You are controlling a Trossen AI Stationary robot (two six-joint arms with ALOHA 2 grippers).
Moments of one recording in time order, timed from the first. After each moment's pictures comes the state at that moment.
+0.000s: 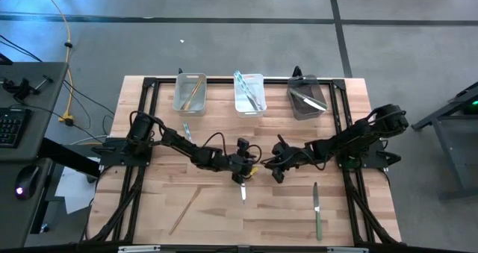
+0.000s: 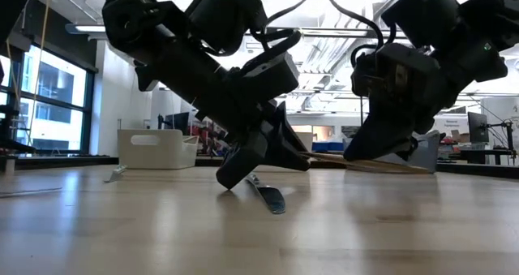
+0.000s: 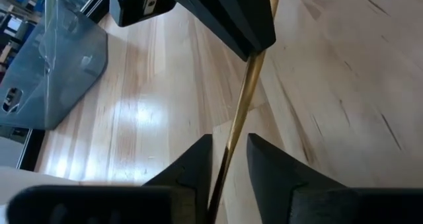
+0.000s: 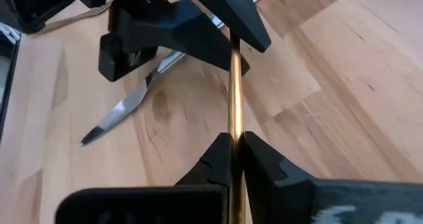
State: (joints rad) left arm -0.20 2.07 1.00 0.44 -0.45 0.51; right arm 0.23 1.57 0.47 0.43 0.12 0.73
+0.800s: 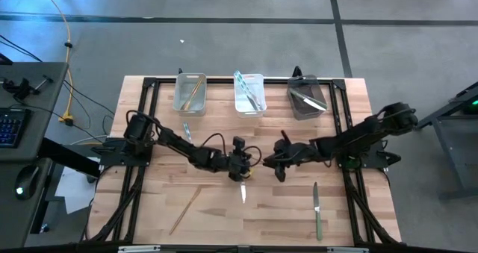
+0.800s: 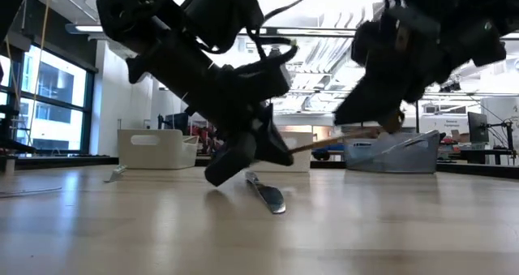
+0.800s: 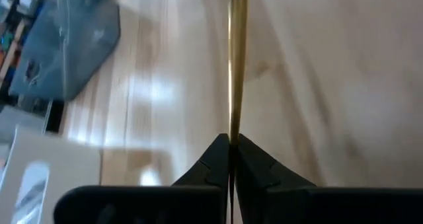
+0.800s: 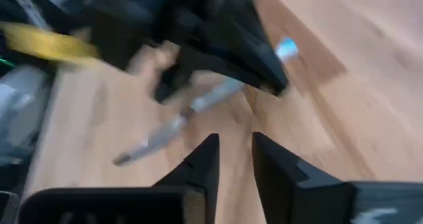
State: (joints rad) left arm -0.22 2.02 1.00 0.34 -0.55 0.47; right arm 0.23 1.46 0.47 0.45 0.14 0.62
